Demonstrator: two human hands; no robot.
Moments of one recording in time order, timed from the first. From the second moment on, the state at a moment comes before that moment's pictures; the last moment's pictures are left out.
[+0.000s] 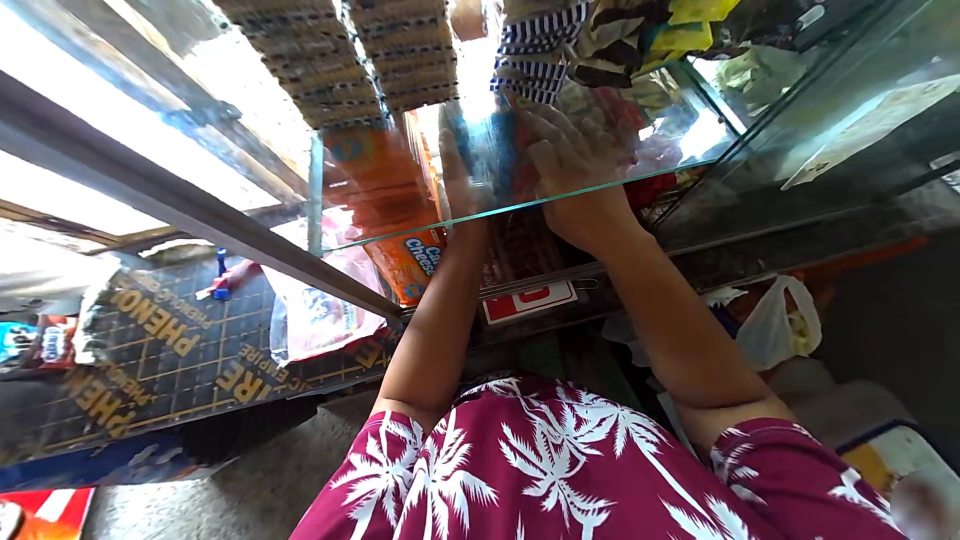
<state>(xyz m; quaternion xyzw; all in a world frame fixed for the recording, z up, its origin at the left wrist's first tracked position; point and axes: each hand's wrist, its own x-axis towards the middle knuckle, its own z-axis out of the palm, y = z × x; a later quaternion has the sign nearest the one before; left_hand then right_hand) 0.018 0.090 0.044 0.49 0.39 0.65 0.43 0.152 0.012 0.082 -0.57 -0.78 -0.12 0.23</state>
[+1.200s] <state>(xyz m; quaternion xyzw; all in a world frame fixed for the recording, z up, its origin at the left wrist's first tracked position) -0.156 -0.067 0.007 0.75 0.07 0.34 0.57 0.012 -0.024 0.006 -0.59 -0.61 0.30 0.44</state>
